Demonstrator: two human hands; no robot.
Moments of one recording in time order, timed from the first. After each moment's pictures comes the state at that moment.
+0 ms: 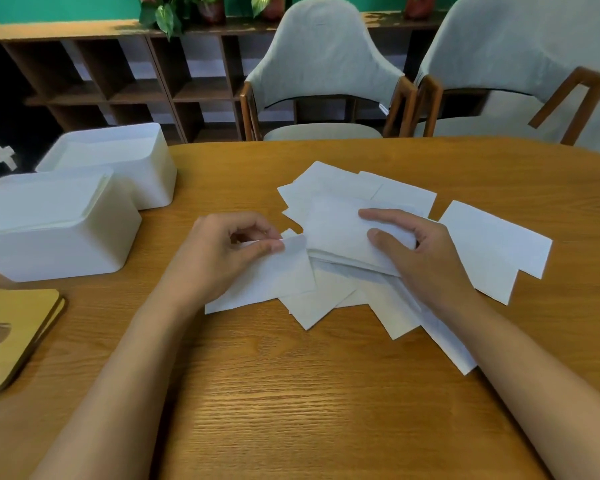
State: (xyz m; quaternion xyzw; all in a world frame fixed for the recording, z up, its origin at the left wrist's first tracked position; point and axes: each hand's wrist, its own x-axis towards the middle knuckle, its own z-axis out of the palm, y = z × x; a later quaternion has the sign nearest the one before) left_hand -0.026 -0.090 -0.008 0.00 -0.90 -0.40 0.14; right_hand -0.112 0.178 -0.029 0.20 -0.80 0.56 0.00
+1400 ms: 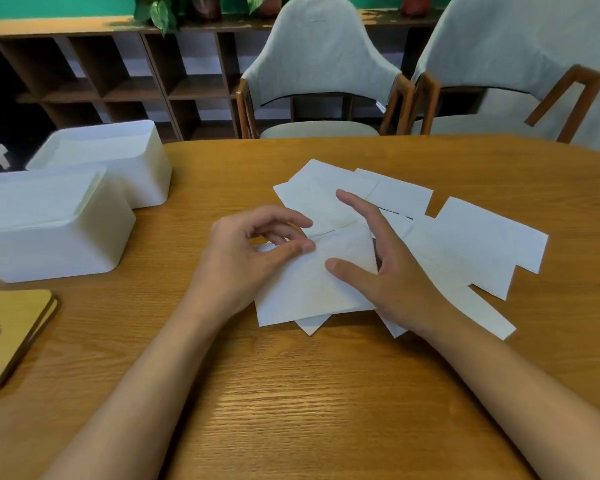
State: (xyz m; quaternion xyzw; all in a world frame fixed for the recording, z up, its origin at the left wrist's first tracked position) left_hand -0.027 -0.051 -0.010 -0.03 -0.84 -0.51 0.19; right_hand -0.082 0.157 -0.023 0.31 -0.76 0.56 -0.08
